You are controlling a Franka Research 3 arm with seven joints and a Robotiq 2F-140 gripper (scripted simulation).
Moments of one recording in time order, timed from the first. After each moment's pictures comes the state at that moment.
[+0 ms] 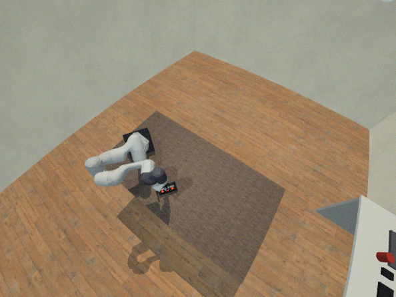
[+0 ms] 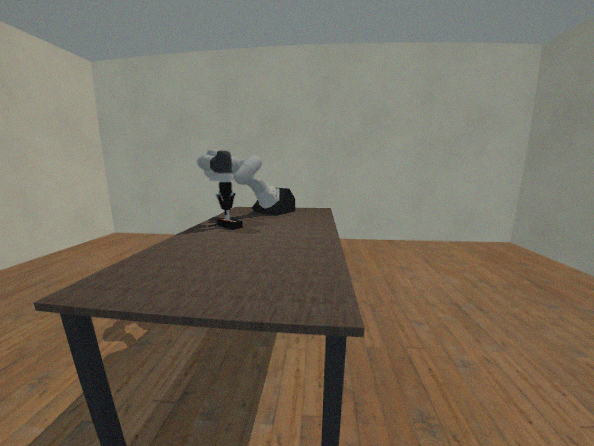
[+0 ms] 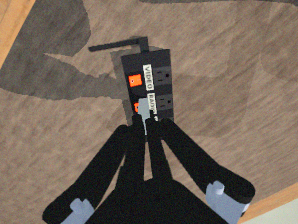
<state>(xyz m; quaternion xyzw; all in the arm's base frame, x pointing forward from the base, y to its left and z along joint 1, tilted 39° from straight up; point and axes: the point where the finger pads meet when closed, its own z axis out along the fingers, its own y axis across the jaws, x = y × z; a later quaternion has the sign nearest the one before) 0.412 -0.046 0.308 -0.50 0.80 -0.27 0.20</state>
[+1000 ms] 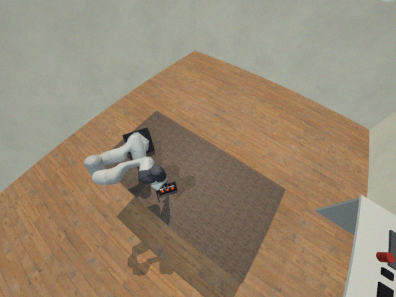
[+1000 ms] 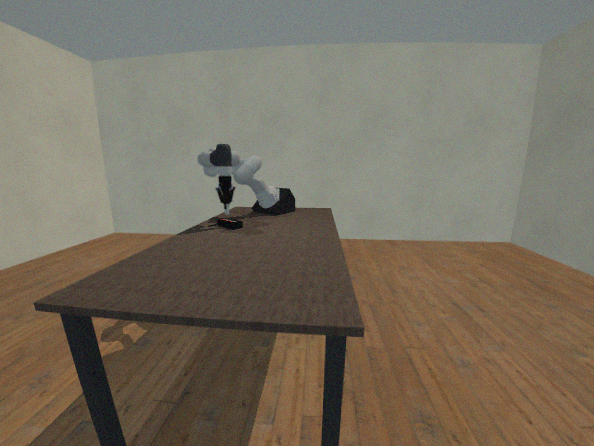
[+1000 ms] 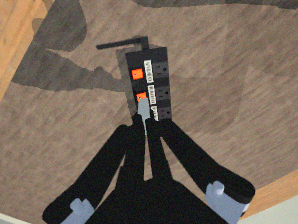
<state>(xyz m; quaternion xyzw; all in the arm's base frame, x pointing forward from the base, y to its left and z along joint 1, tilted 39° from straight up) 0.392 -0.035 0.339 -0.50 0.80 -0.27 0.20</state>
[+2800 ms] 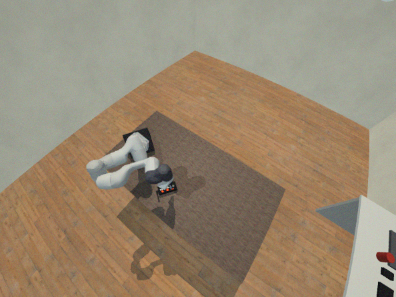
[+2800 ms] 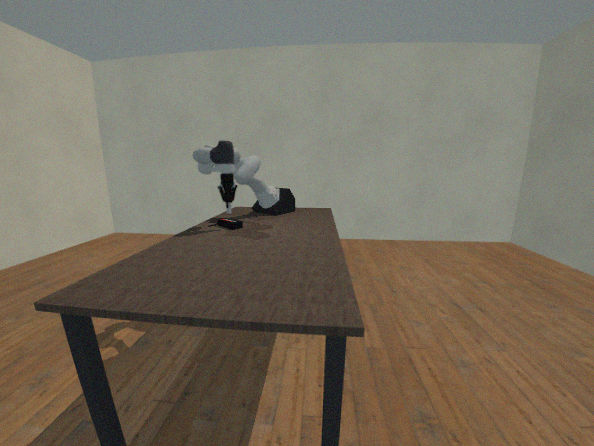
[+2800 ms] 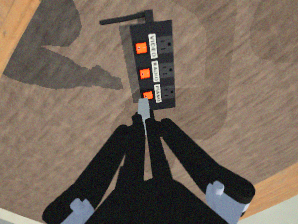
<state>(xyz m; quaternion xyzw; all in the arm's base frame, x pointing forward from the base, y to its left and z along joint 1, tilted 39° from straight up) 0.411 0.002 0.360 -0.50 0.80 -0.28 0.20</state>
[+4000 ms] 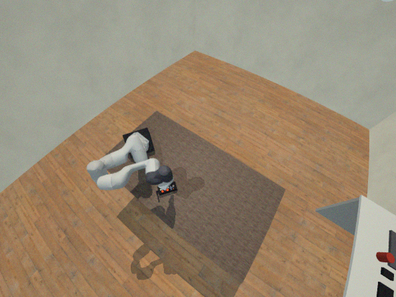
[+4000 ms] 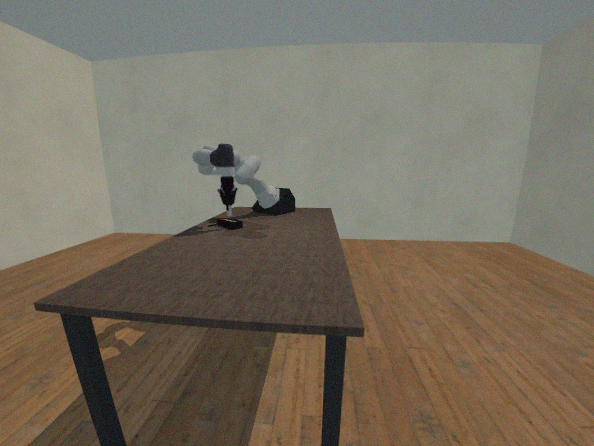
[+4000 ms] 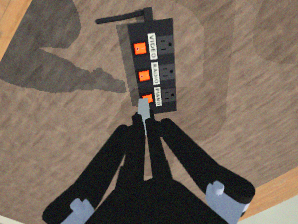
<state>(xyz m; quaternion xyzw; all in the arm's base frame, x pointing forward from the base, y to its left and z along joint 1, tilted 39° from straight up) 0.420 -0.002 0.346 -0.50 0.80 -0.27 0.19</state>
